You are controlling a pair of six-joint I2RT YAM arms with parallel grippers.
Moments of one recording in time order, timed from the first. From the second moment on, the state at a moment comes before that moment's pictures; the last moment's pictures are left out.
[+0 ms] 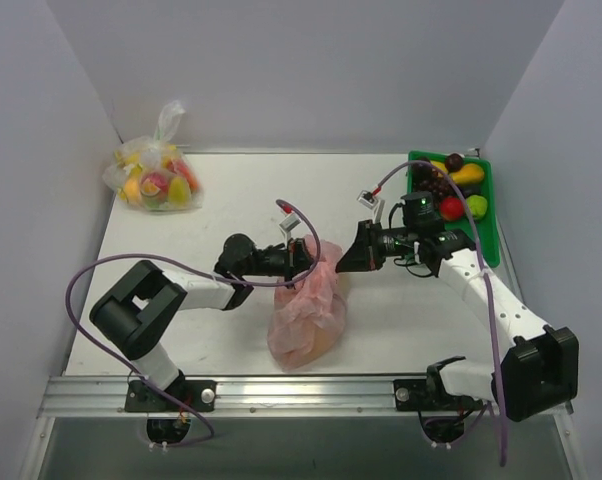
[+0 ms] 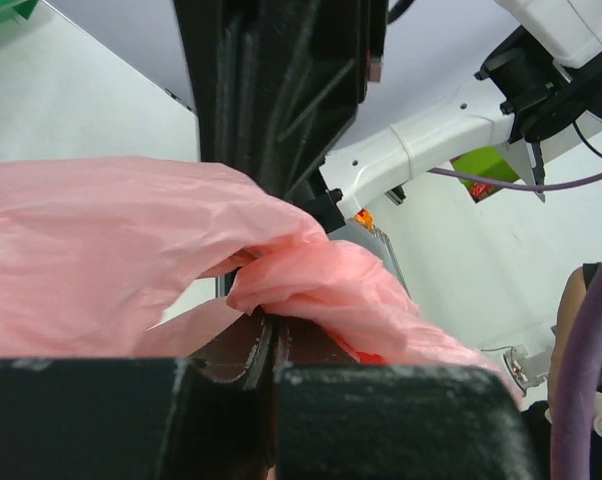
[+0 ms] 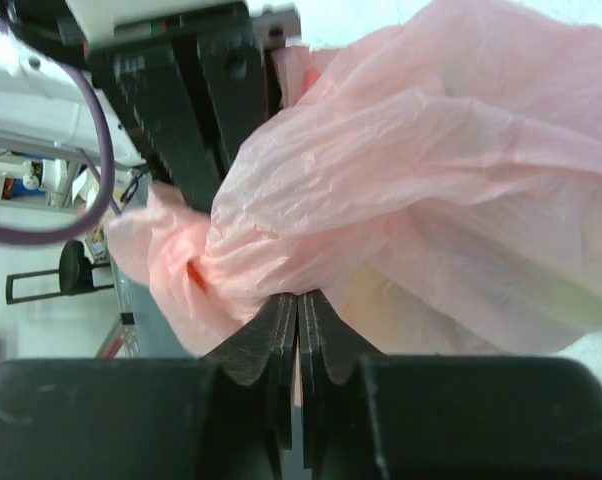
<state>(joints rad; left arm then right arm) -0.70 1.66 0.67 1.25 0.94 -1.06 0.33 1.24 0.94 -0.46 -0.99 0.22</state>
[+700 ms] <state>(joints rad) -0.70 1.69 0.68 1.25 0.92 -1.04 0.33 1.14 0.86 -0.33 -0.95 0.34</state>
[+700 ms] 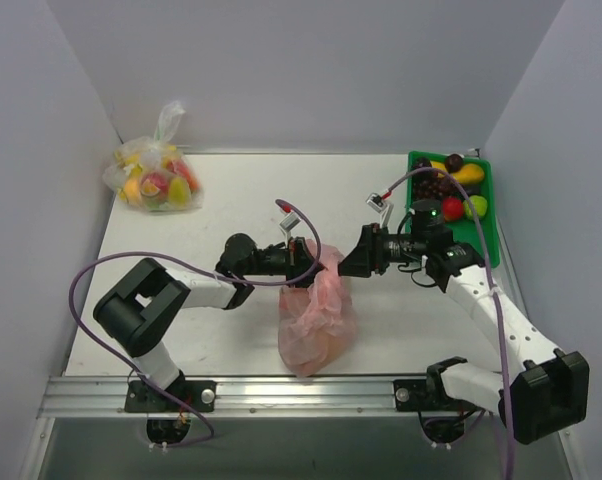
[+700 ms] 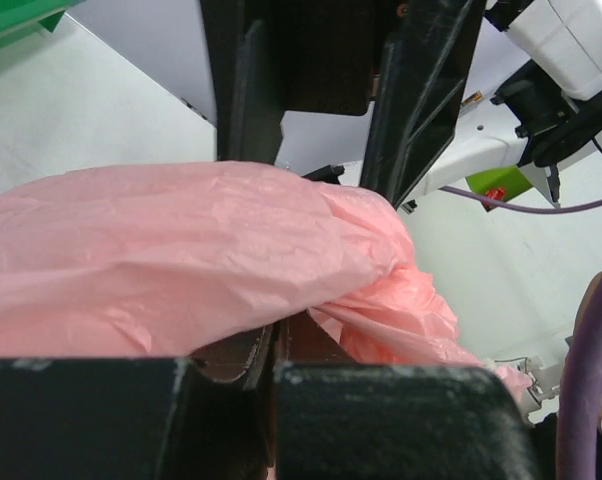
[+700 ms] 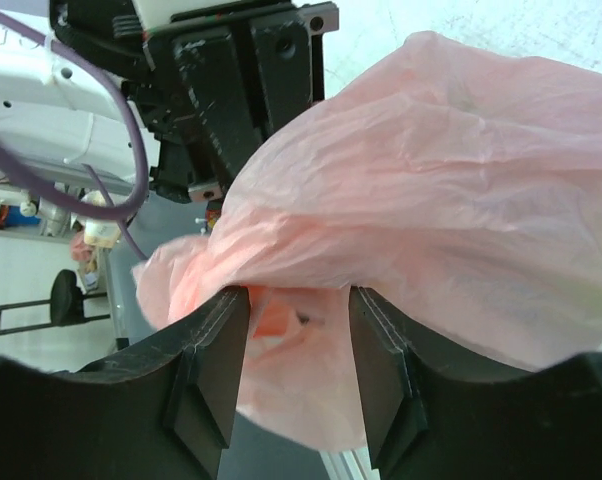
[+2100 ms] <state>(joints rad) -0.79 1.77 0.75 1.28 0.86 -1.06 0.29 1.12 0.80 -0.46 -1.00 0.25</state>
